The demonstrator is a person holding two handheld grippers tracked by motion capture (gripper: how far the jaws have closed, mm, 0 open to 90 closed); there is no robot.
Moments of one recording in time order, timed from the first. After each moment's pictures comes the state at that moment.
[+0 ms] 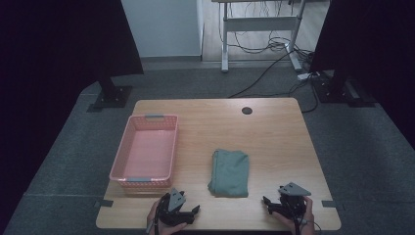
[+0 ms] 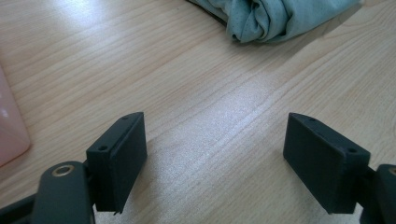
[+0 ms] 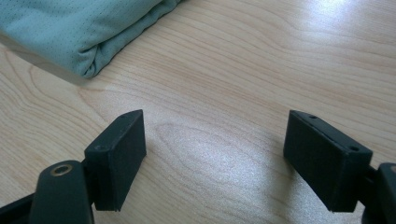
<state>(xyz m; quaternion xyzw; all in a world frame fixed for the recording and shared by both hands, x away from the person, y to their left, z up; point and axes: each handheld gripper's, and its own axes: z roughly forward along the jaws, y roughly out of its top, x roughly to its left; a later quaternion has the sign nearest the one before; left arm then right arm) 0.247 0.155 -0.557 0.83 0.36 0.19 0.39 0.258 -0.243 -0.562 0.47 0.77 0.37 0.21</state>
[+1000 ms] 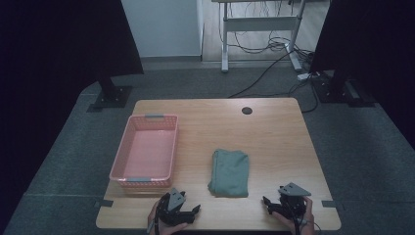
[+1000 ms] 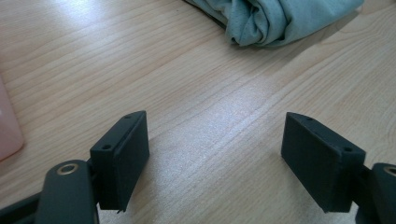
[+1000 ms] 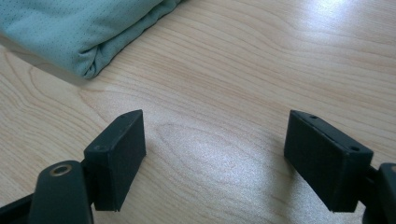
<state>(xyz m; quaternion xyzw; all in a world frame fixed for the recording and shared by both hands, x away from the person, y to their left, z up) 0.248 0.155 -0.557 0.82 0.37 0.18 0.40 0.257 -0.243 -0.562 0.47 0.77 0.37 0.22</state>
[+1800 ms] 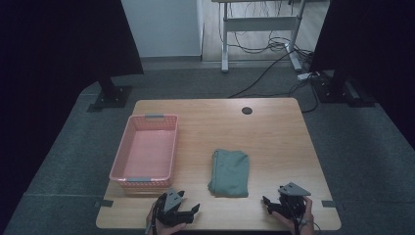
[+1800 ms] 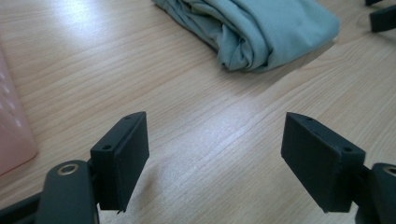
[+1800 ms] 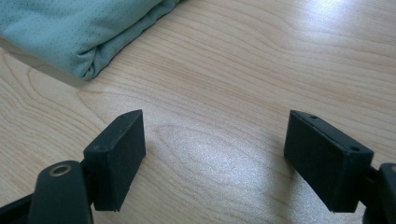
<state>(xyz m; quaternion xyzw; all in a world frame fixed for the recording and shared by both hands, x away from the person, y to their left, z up) 0.241 0.158 -0.543 0.80 0.38 0.18 0.43 0.257 -0.242 -0.562 0.48 0.77 0.37 0.22</state>
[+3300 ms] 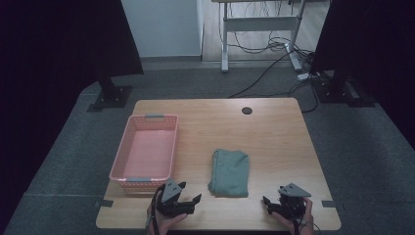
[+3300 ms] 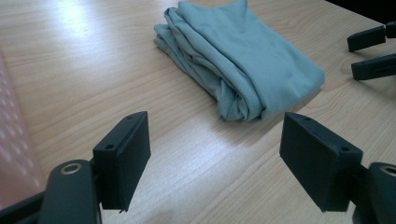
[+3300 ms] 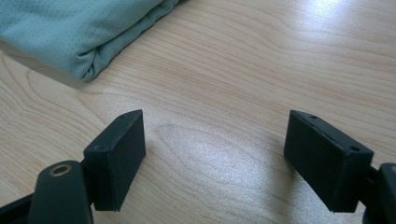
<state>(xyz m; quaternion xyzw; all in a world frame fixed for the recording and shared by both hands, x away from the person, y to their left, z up) 0.258 0.152 -0.515 0.79 0.38 0.18 0.45 0.255 -0.241 -0.563 0.48 0.76 0.37 0.22</state>
